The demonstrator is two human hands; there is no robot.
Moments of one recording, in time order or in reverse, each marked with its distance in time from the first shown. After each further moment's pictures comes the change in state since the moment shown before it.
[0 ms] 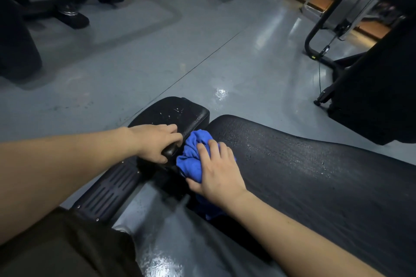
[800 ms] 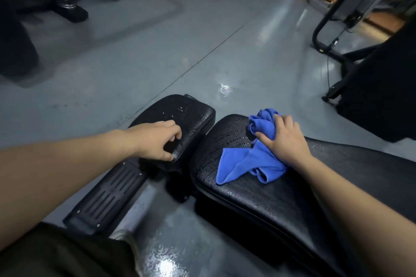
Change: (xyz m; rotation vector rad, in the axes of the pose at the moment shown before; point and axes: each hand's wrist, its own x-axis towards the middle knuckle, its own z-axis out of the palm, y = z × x) left_hand 0.013 -0.023 0.017 -0.228 0.107 -0.114; right_hand 0.042 0.167 0.000 0.112 -0.082 0.439
